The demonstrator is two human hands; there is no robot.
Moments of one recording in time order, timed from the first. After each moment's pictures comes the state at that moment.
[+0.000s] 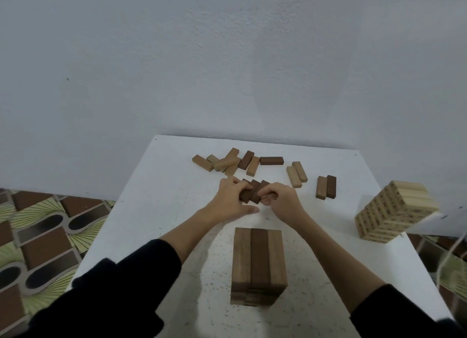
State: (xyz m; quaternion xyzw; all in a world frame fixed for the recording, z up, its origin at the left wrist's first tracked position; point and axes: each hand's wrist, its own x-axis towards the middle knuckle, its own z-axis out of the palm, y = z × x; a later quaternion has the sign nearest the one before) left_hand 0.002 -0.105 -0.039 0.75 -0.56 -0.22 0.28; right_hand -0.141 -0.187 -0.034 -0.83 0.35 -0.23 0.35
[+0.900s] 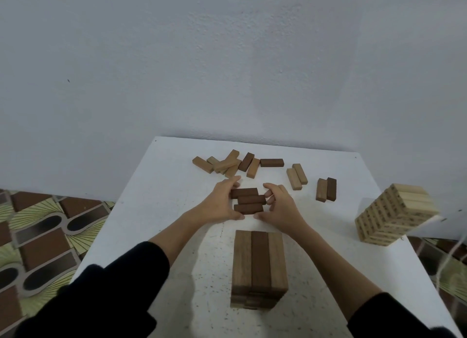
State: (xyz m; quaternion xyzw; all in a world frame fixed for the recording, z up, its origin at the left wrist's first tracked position) left_hand 0.022 -0.091 -0.036 0.73 -0.53 -0.31 0.29; right_hand -0.140 -0.186 -0.049 -0.85 0.38 -0.17 0.33
